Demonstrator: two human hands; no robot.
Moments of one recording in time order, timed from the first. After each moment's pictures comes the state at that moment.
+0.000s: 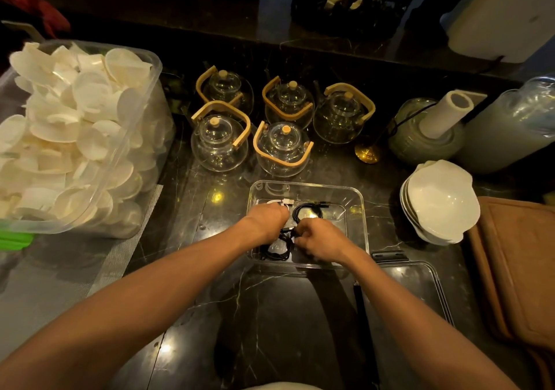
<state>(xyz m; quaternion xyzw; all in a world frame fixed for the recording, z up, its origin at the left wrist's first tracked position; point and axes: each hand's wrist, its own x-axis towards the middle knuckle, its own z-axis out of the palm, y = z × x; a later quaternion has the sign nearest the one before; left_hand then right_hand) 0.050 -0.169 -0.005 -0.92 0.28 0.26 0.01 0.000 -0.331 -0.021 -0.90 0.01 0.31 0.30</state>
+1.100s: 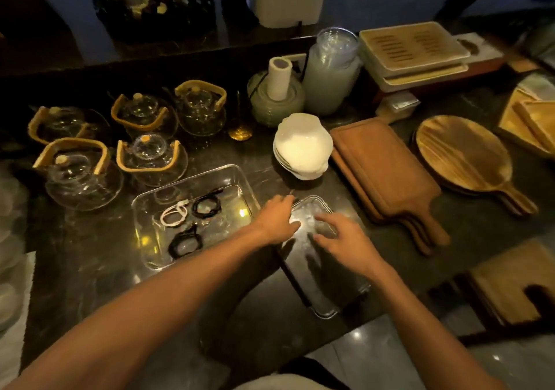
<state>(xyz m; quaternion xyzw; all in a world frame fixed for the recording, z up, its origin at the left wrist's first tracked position) -0.060 -0.350 0.007 -0.86 0.38 0.29 -0.18 -0.217 -0.475 0.030 -0.89 0.26 0.04 0.38</state>
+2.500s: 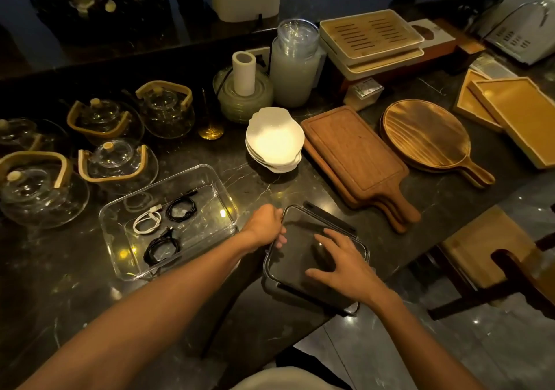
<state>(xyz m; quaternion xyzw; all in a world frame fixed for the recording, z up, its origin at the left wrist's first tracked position) -0.089 -0.357 0.005 -0.78 0.20 0.46 -0.37 -0.301 -0.467 0.002 -0.90 0.27 0.13 0.31</state>
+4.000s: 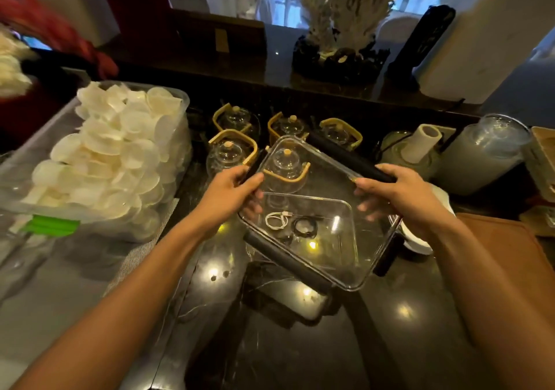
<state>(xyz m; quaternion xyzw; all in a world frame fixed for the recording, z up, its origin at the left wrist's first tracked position) 0.005 -0.096 0.132 -0.74 0.02 0.13 -0.65 -0.026 -0.411 0.167 -0.75 0.10 0.08 0.64</state>
